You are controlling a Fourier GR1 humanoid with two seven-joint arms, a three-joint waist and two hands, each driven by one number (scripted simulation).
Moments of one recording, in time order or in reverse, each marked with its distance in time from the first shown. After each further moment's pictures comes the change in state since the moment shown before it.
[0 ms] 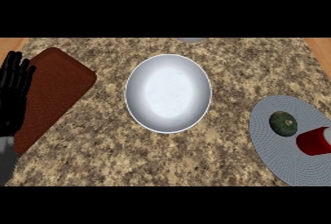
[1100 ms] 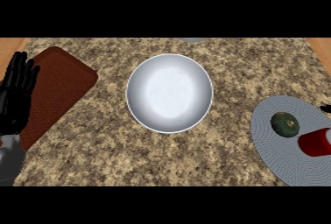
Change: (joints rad) left arm -0.018 -0.092 0.076 0.027 -0.104 -0.072 0.017; right arm -0.041 0.267 0.051 0.260 0.353 0.201 -0.140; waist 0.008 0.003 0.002
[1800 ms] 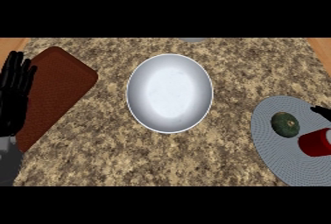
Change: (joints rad) left arm 0.013 -0.038 0.054 -0.058 -0.046 -0.034 0.057; right arm -0.019 0.109 -0.002 0.229 0.267 -0.068 -0.323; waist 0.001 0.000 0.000
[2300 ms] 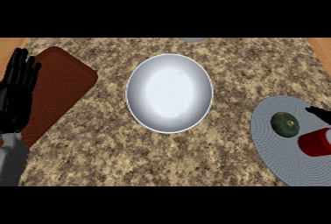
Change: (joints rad) left arm -0.031 -0.047 0.020 0.000 -0.051 -0.012 0.023; right arm -0.042 0.057 -0.003 0.094 0.136 0.013 -0.079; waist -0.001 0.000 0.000
